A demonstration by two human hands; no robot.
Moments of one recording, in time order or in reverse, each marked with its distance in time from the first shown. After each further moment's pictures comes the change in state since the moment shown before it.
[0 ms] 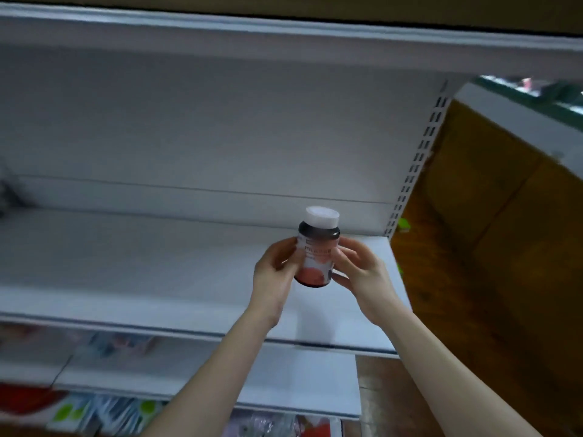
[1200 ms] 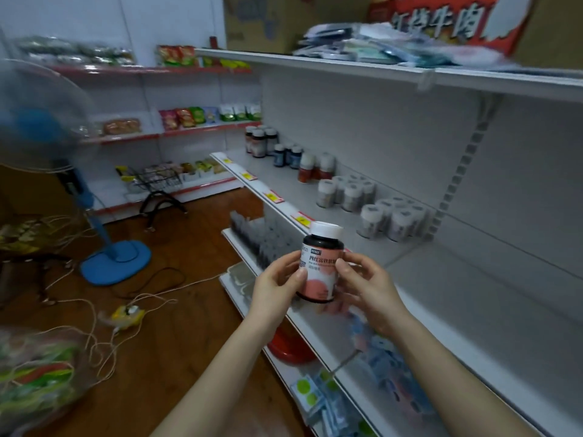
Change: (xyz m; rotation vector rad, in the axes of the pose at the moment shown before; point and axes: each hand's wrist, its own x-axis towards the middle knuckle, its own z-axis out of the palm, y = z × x) left_hand -0.140 0.109 -0.645 0.096 0.708 0.191; right_hand -0.103 0.059 0.674 0.018 -0.842 0.080
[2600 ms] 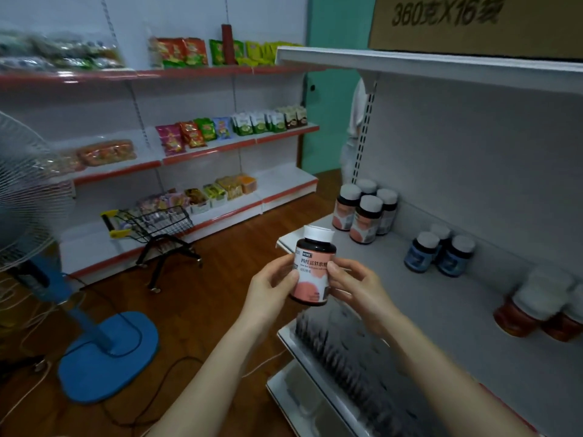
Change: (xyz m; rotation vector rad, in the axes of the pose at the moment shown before) left_hand 0.604 -0.042 -0.373 0.140 -0.024 -0.072; right_hand 0.605 0.065 0.363 -0.106 -0.003 0.072
